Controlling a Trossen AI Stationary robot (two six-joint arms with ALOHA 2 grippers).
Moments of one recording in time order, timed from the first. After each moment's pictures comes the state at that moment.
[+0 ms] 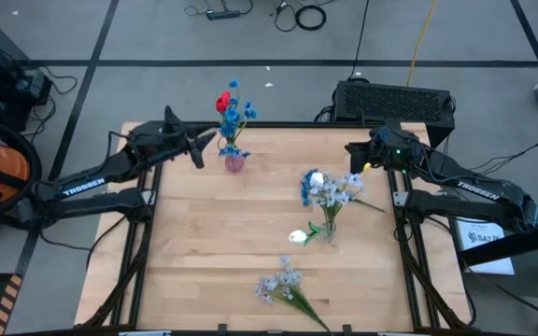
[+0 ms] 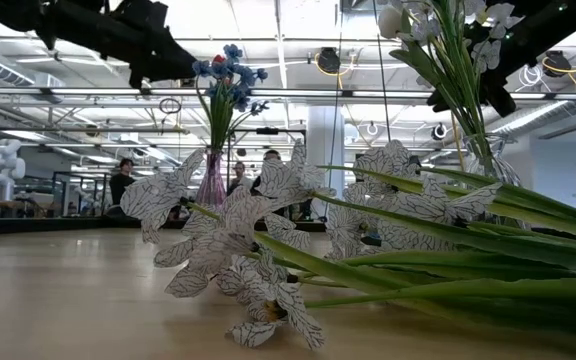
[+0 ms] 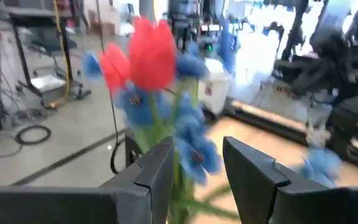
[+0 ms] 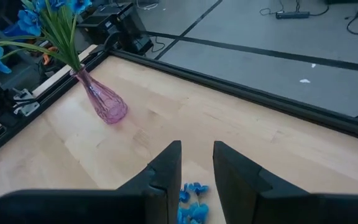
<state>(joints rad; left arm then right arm) 0.56 0.77 0.56 0.12 0.02 -0.10 -0.48 0.70 0.64 -0.39 0.16 0.48</state>
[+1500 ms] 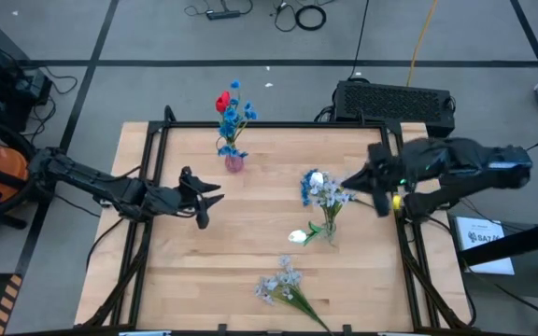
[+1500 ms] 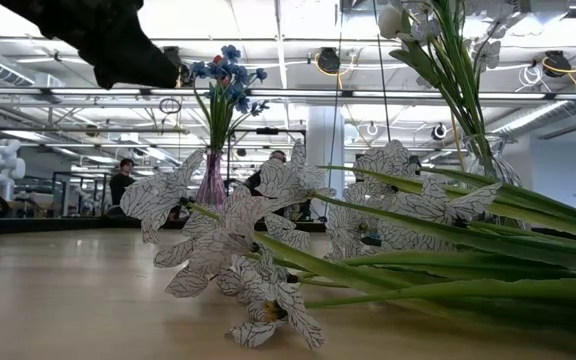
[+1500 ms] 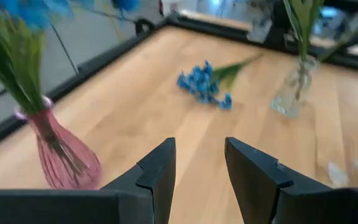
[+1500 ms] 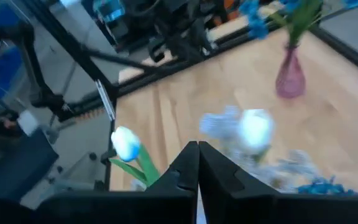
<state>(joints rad) -0.30 0.86 0.56 -0.19 -0.61 -0.39 0.13 0.94 1.30 -0.80 0.06 0.50</state>
